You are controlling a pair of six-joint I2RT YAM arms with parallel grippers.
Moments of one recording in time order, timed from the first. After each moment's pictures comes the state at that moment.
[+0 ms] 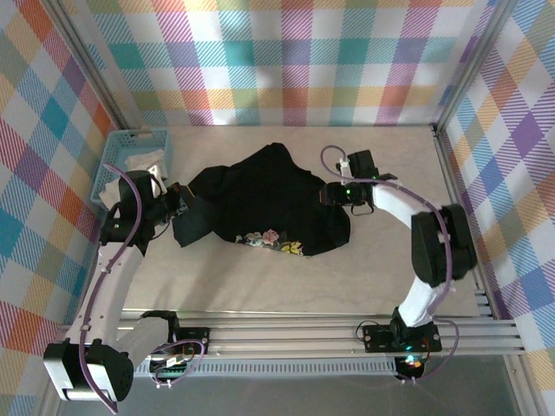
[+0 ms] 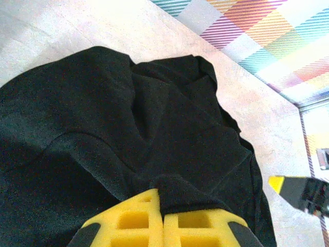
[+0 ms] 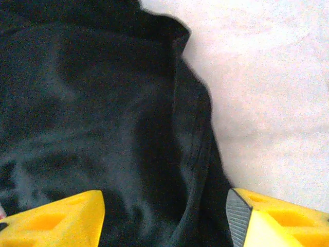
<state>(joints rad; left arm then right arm) -0.01 1.00 0.92 -0.52 0.30 -0.55 0.28 1.78 1.19 -0.40 -0.23 0.22</state>
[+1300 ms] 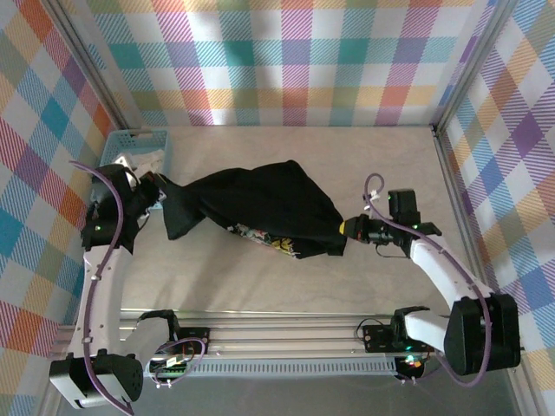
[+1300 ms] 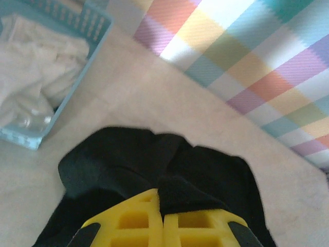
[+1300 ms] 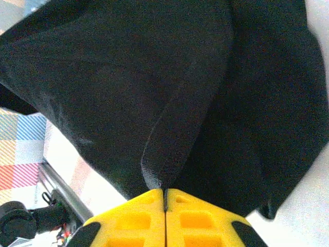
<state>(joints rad) 0.13 0.97 1.01 -0.56 0.18 -0.53 0.15 1.15 0.64 -0.42 -0.72 0.40</state>
